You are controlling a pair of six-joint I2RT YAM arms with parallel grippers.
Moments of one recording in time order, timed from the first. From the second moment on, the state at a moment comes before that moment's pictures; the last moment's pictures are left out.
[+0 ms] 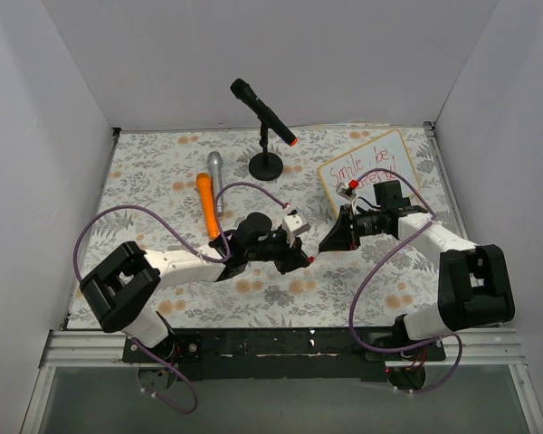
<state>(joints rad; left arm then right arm) -0.90 1.52 0.73 0.38 0.44 -0.12 0.20 1.44 0.79 -0.38 -1.31 -0.34</state>
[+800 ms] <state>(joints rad) -0.90 1.61 0.68 0.60 0.38 -0.26 0.24 1.51 0.81 -0.41 -1.23 -0.38</state>
